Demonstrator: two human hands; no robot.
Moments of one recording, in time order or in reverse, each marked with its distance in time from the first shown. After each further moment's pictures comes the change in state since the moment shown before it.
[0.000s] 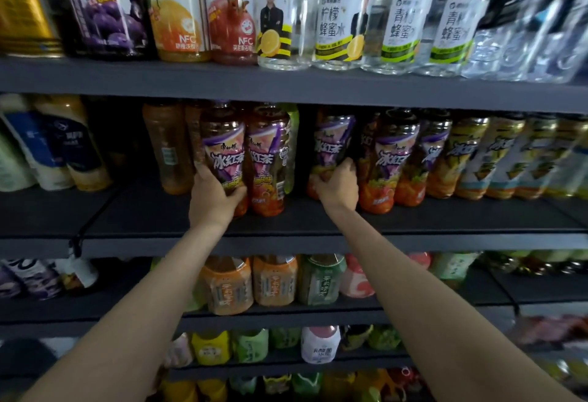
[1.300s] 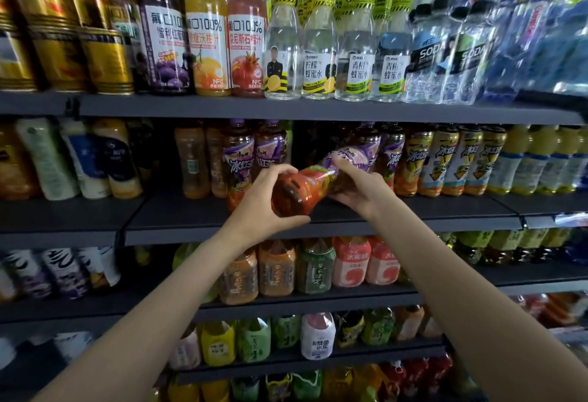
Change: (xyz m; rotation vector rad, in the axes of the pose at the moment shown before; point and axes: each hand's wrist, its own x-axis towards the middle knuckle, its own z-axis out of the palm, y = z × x) left_hand -0.119 0.059 -0.074 -0.179 -0.396 0.638; right_hand -0.099 -0.029 -0.130 1.177 -0.309 0.369
